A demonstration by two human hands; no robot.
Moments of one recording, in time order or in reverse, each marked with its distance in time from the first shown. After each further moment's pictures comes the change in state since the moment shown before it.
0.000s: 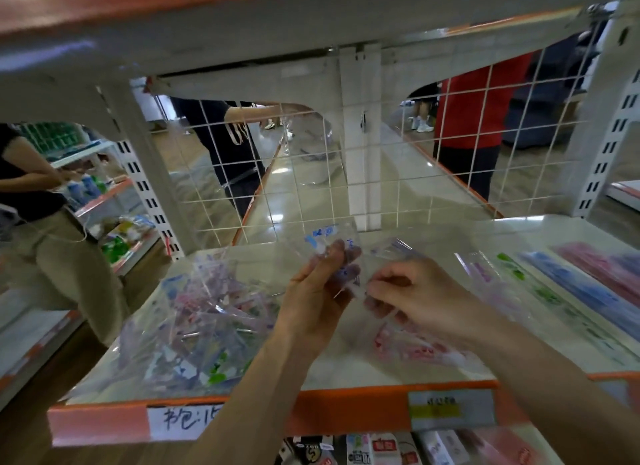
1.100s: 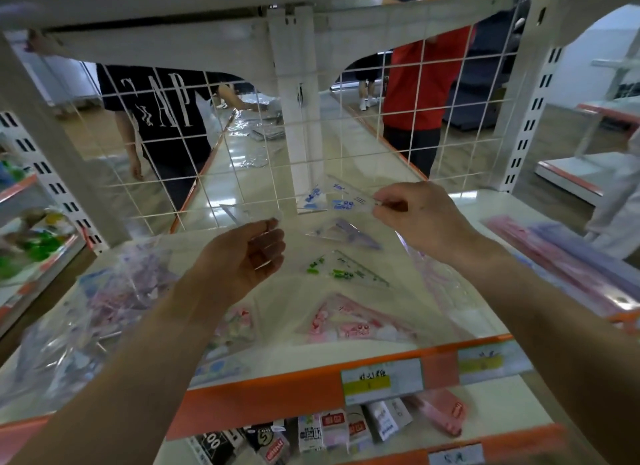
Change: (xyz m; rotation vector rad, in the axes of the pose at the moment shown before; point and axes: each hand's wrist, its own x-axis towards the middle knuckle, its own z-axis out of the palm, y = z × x) left_hand 0.040 0.026 -0.004 0.298 0.209 -0.223; right_hand 0.033 0.032 -0.086 -0.453 0.441 -0.250
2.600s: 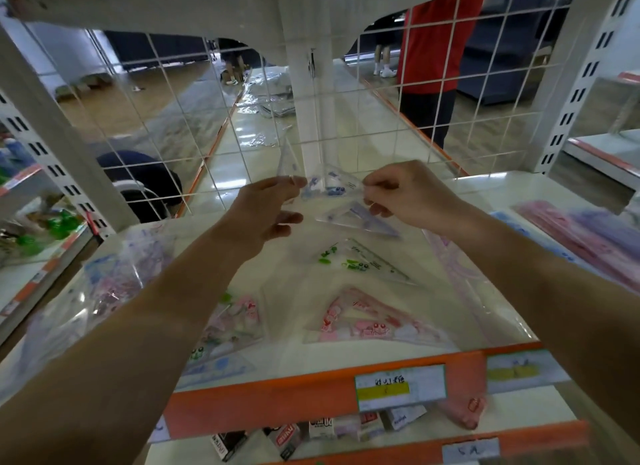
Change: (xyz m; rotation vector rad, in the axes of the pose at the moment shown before) left_hand 0.032 0.017 0.022 0.465 0.050 0.198; right_hand 0.033 0.001 0.028 0.184 -0.204 0.089
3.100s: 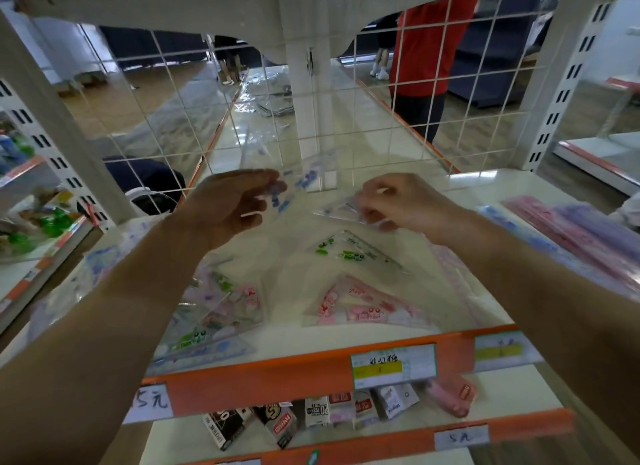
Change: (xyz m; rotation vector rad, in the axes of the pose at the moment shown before) left_hand -0.008 0.004 -0.042 -0.073 -0.106 -0.017; right_hand -0.022 -0.006 0.004 0.199 -0.114 0.252
